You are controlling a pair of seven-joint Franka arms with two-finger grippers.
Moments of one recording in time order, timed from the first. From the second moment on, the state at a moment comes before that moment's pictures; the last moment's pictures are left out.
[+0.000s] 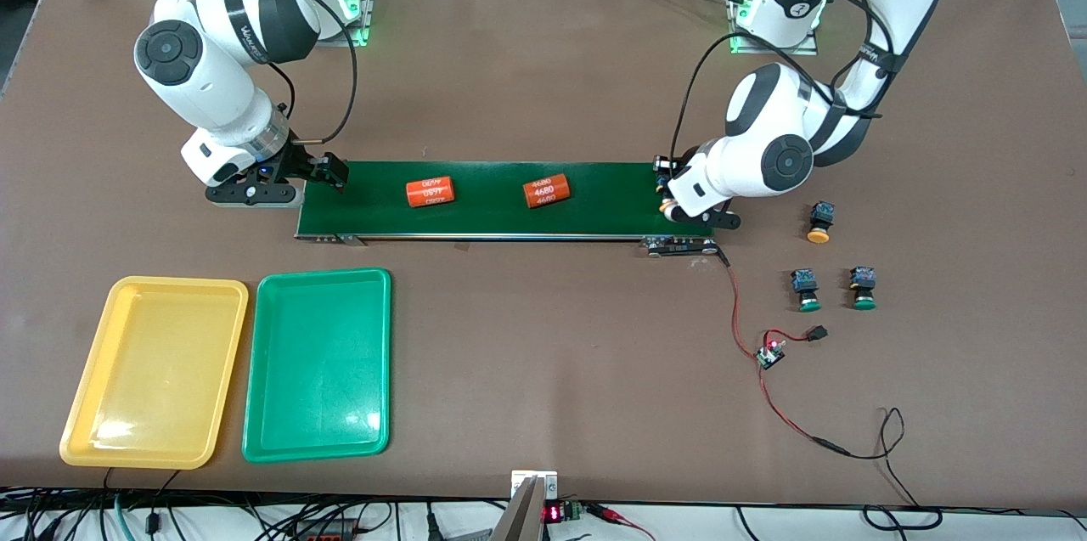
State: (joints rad) left arm 0.08 0.38 -0.54 -2.06 -0.23 2.13 -0.23; right arm 0.37 0.03 -0.10 -2.18 0.01 2.25 0.29
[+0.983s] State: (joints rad) left arm 0.15 0.35 -0.25 -1.94 -0.16 1.93 -0.21; right arm 0.38 0.04 -0.09 -2.18 0.06 2.25 0.32
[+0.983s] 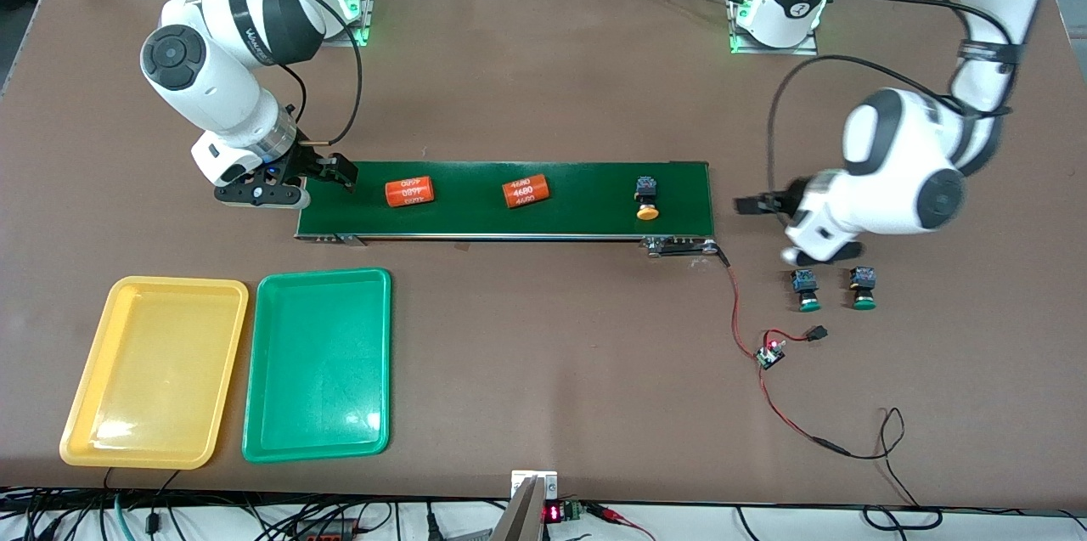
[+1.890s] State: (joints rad) left arm 0.19 0.48 -0.17 -2.07 0.24 2.18 0.14; right arm 0.58 0.15 -0.08 -2.18 0.07 2.38 0.57
